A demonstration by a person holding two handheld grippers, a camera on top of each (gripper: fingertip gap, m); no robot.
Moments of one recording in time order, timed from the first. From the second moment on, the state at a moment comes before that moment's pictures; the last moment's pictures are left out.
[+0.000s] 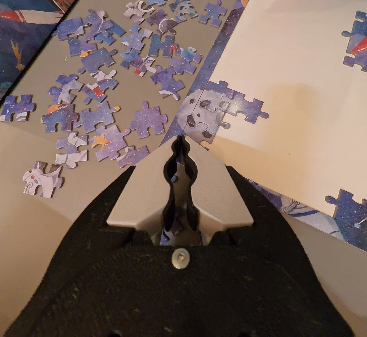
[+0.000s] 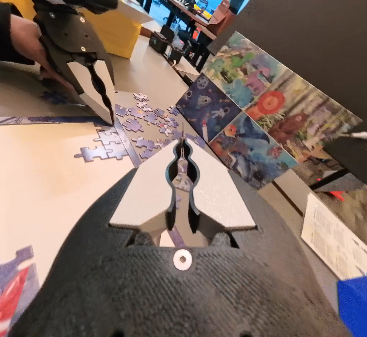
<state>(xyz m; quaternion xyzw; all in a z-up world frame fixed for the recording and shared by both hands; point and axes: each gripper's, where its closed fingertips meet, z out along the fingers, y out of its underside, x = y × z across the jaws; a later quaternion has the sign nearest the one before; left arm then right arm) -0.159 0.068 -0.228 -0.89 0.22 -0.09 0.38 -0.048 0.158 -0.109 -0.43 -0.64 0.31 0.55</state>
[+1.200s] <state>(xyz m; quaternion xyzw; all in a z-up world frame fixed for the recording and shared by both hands) -0.168 0.076 -0.219 -0.89 0.18 -0.10 0.41 0.001 0.135 -0.125 -0.43 -0.64 0.35 0.53</state>
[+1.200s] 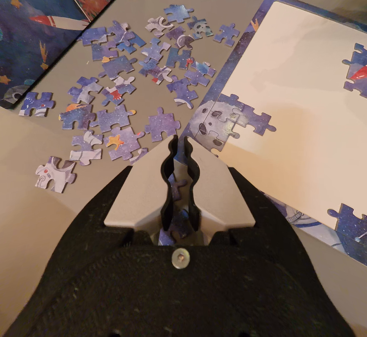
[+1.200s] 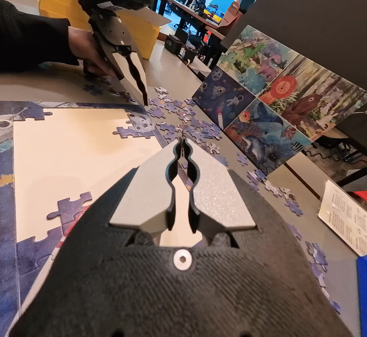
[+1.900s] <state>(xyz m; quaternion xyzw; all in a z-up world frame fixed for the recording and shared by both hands) -0.171 0.077 -0.218 -0.89 0.17 -0.10 0.41 -0.002 0.118 -0.134 -0.40 -0.68 0.34 0.52</state>
